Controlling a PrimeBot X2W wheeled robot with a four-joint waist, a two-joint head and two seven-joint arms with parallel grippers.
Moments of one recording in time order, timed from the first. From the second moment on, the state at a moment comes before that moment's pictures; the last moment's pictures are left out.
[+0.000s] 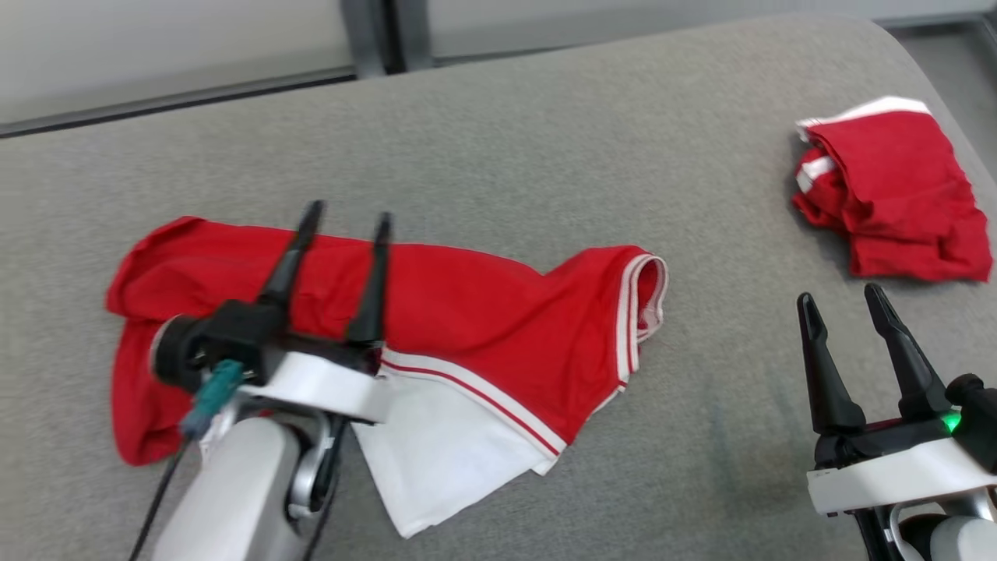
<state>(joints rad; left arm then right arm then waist) -0.38 0.12 -0.38 0.20 -0.31 0.05 -0.24 -0.05 -0.15 0.07 -0.09 0.27 0.13 -0.08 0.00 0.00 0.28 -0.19</state>
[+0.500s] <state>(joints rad) -0.15 0.25 -0.16 0.13 -0.41 0.11 -0.26 0.04 -0.16 0.05 -0.14 0.26 0.13 0.01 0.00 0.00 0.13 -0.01</state>
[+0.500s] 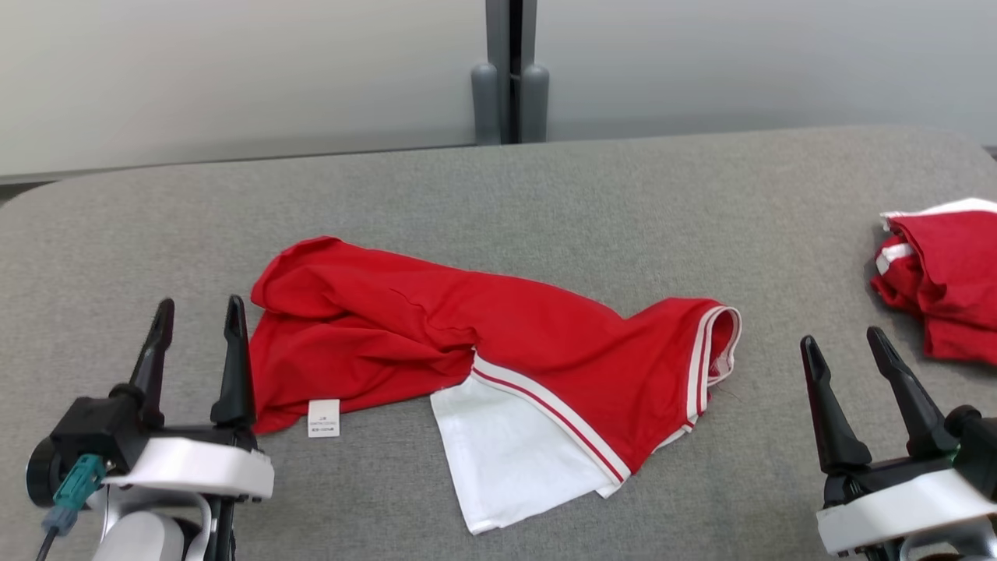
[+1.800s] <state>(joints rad) 0.10 0.31 -0.21 -0.09 -0.41 0.17 -0.11 0.17 -0.14 0.02 -0.18 0.25 0.13 0.08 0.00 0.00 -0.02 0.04</state>
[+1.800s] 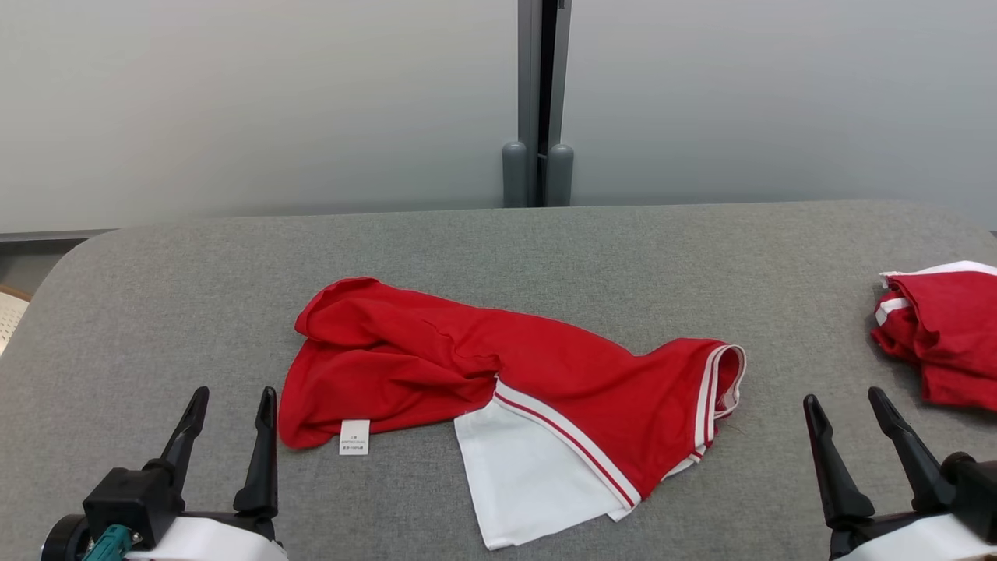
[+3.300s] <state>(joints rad) -0.19 0.23 -0.30 -0.02 -0.37 0.13 -0.22 -0.28 -0.33 0.45 0.12 0.36 0.13 0.01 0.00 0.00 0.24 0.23</state>
